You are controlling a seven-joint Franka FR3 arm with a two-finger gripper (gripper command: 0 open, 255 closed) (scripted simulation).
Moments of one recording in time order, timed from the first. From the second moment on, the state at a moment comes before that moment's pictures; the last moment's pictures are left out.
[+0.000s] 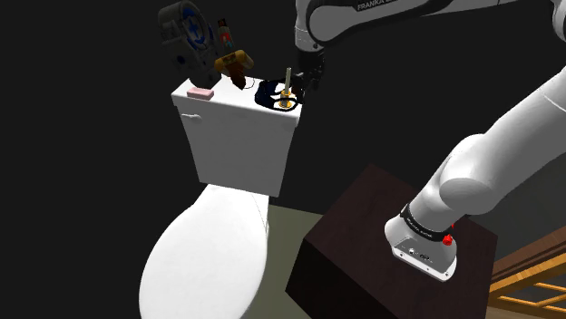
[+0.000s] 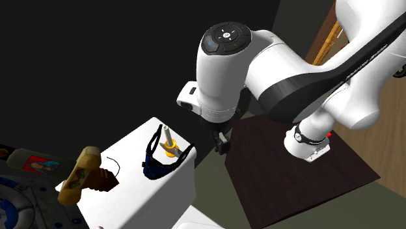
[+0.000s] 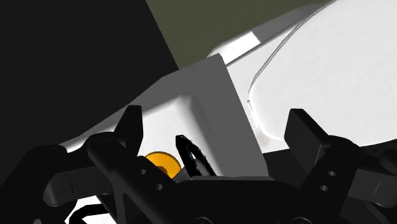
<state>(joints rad) 0.01 -0.17 0.07 -2.15 -0.15 1.93 0.04</state>
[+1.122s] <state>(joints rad) 0.02 0.20 0.08 -1.88 -0.19 2.11 0.04</state>
